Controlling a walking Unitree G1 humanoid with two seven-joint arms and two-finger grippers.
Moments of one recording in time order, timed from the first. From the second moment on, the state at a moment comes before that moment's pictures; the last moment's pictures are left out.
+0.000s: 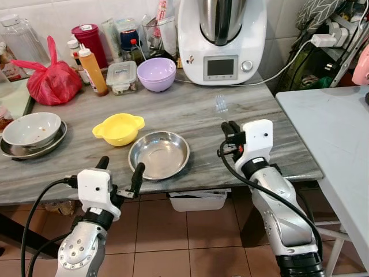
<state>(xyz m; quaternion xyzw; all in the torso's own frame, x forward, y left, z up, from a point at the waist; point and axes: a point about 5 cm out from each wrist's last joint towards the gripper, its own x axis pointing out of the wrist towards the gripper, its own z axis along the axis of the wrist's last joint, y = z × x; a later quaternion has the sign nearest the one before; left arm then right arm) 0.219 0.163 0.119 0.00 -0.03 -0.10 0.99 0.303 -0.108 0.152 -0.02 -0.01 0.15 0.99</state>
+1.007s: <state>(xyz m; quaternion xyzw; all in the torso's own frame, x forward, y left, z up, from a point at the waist) 0.203 0.166 0.109 0.01 0.01 -0.19 0.98 0.327 -0.078 0.110 0.06 0.10 0.16 0.98</state>
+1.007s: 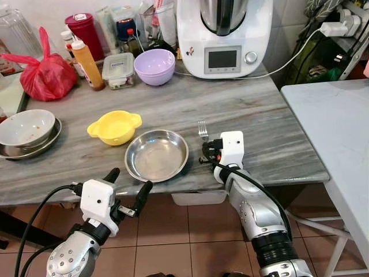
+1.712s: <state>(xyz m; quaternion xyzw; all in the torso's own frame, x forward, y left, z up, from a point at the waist) 0.203 0.158 0.124 0.01 0.00 -0.20 0.98 0.339 -0.058 0.109 0.07 0.10 0.17 0.98</state>
